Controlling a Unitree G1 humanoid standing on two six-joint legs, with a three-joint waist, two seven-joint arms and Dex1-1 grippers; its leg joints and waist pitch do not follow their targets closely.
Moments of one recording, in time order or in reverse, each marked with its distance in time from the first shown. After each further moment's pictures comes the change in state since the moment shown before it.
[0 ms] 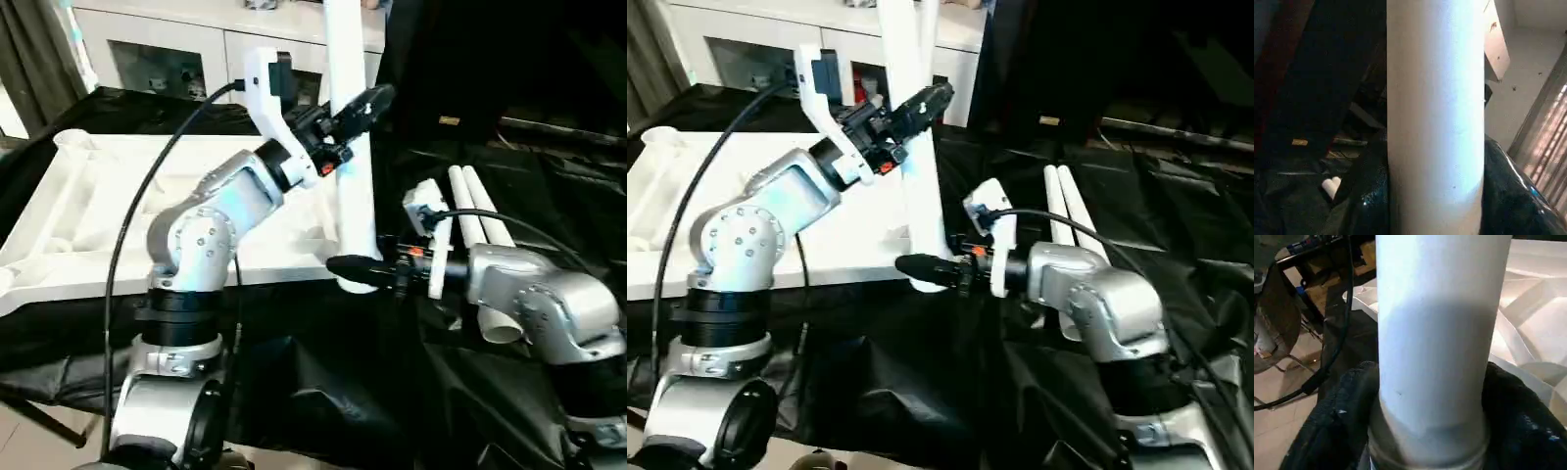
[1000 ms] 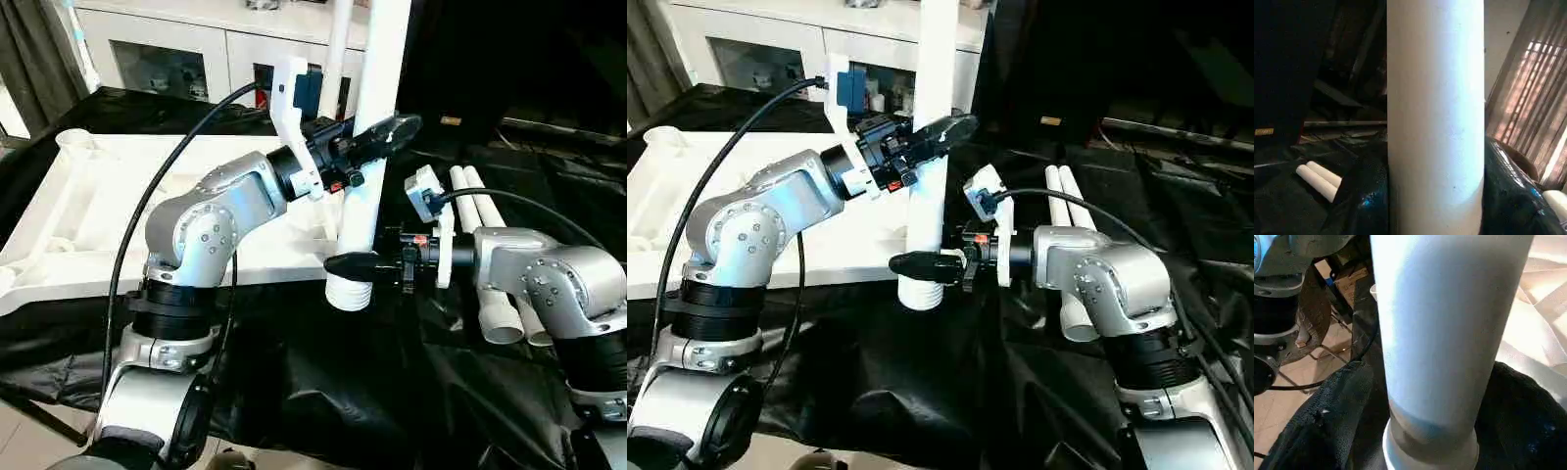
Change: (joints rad) left arm -0.021 0.056 -0.082 0.017 0.008 0.039 -0.153; right arm -0.068 -0.048 -0.003 0.032 0.057 0.128 0.101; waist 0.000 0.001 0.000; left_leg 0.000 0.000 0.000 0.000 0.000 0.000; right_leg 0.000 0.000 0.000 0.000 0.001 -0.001
